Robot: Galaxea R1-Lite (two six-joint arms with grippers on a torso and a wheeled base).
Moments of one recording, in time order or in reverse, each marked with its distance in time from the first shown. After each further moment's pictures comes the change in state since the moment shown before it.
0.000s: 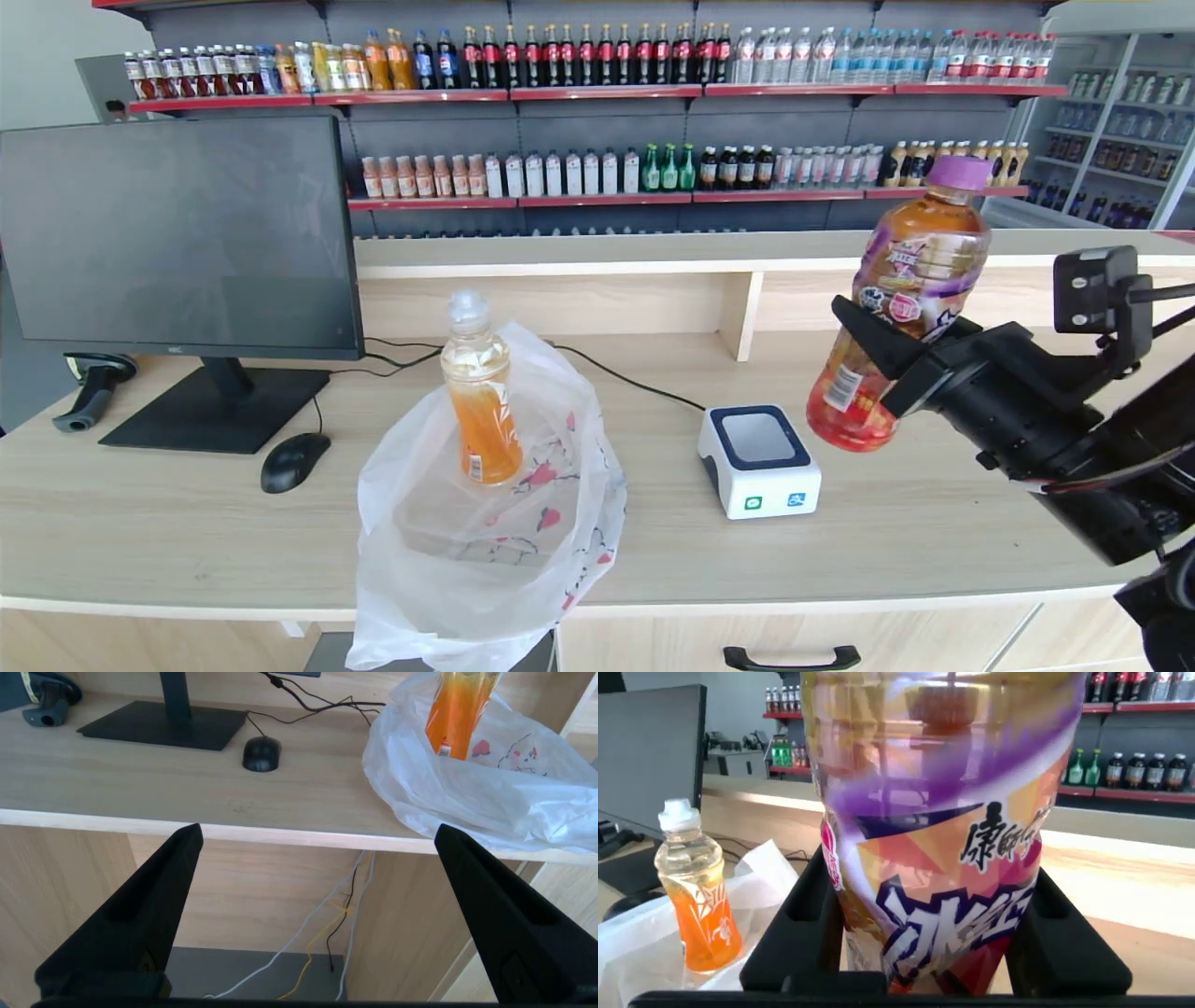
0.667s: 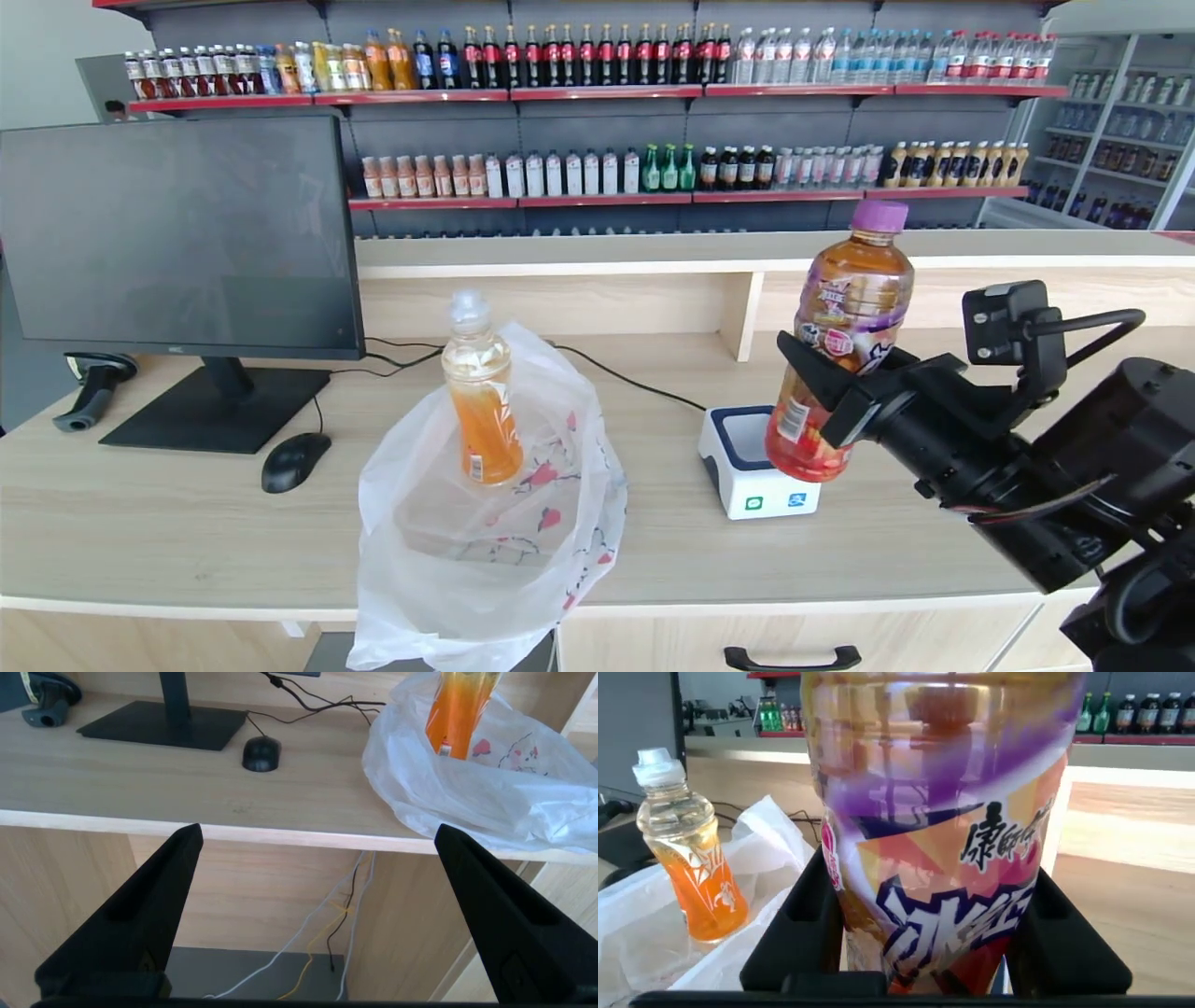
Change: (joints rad) left arm -0.001 0.000 0.000 0.000 0.000 0.002; right arm 0.118 0.064 -0.001 -0.001 -0.123 -0.029
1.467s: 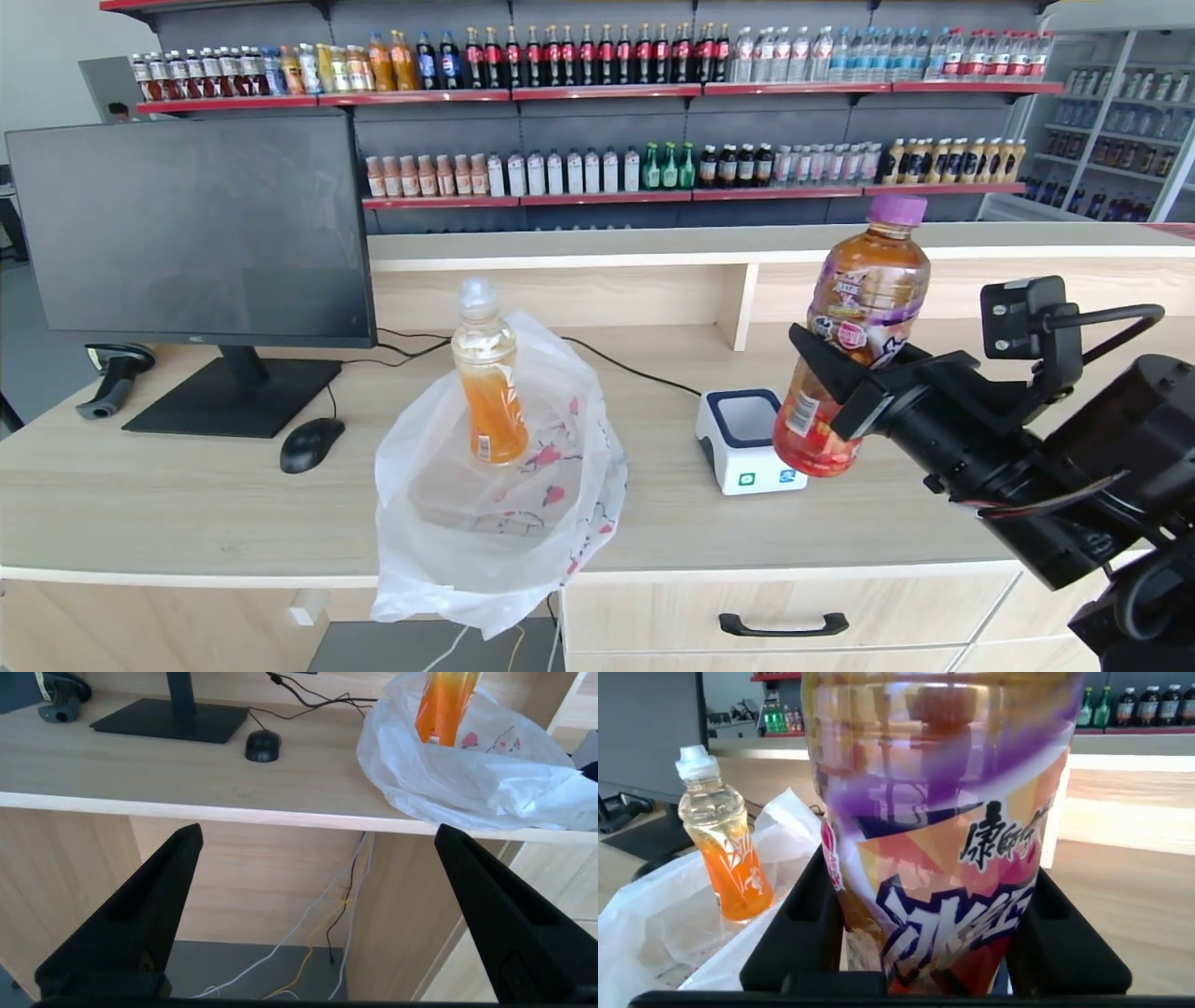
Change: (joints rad) left arm 0.001 0.000 0.000 0.000 0.000 0.000; right arm -0.002 -0.009 0.003 -0.002 -0.004 0.021
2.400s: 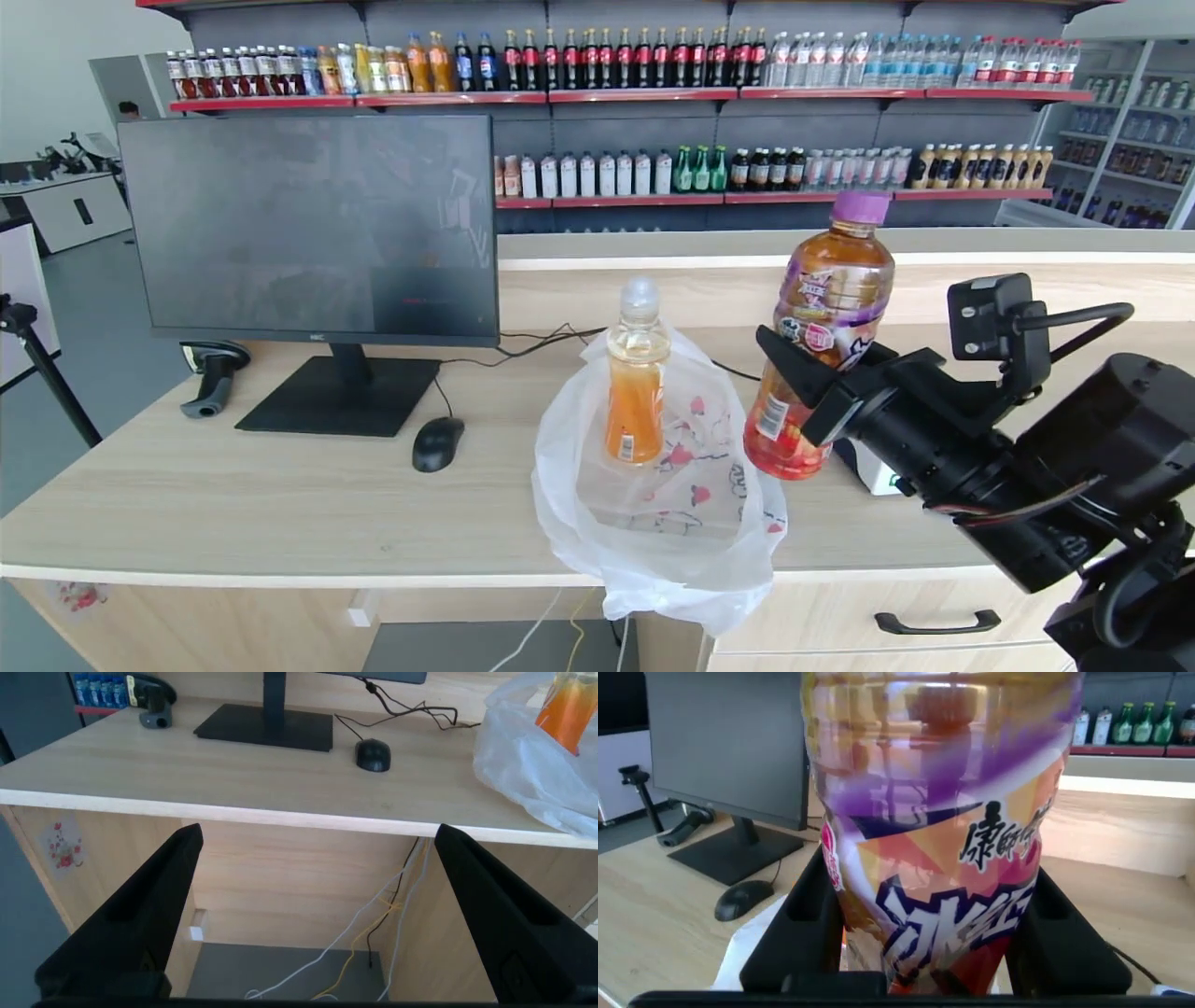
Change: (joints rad) left arm 0.000 0.000 0.000 -0.001 -0.001 0.001; right arm 0.059 0.021 -0.039 0.003 0.002 -0.007
